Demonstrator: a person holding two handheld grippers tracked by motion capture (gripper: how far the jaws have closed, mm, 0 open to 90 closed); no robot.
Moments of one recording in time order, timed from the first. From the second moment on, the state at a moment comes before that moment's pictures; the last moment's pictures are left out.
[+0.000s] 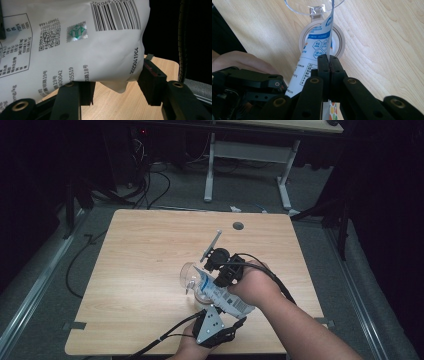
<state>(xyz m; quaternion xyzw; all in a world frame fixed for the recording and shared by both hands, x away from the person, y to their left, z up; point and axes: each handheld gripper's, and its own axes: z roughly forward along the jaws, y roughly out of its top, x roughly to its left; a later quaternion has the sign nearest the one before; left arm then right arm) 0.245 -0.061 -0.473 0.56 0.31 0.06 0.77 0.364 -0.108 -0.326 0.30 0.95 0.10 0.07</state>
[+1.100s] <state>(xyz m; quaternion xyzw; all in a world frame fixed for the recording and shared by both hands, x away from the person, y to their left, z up) 0.238 -0.062 -0.489 0.58 0.30 0.06 0.76 0.355 -0.119 -0.332 0.31 0.95 0.10 0.06</state>
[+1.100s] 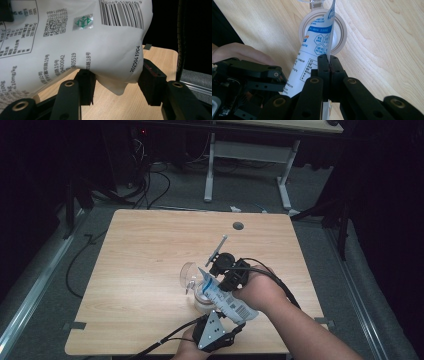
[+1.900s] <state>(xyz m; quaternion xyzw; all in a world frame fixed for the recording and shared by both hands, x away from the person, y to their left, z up) 0.241 -0.058 -0.499 0.59 0.31 0.06 0.75 0.354 -0.124 -0.335 0.31 0.94 0.10 0.06</state>
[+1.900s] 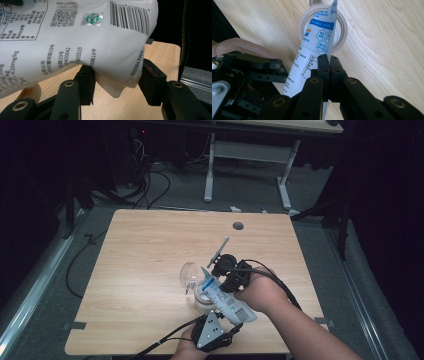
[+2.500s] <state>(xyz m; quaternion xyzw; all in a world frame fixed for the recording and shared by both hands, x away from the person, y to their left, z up) 0.242 -0.058 -0.500 0.59 0.31 0.06 0.75 0.352 -0.125 -0.335 0.31 0.94 0.10 0.06</state>
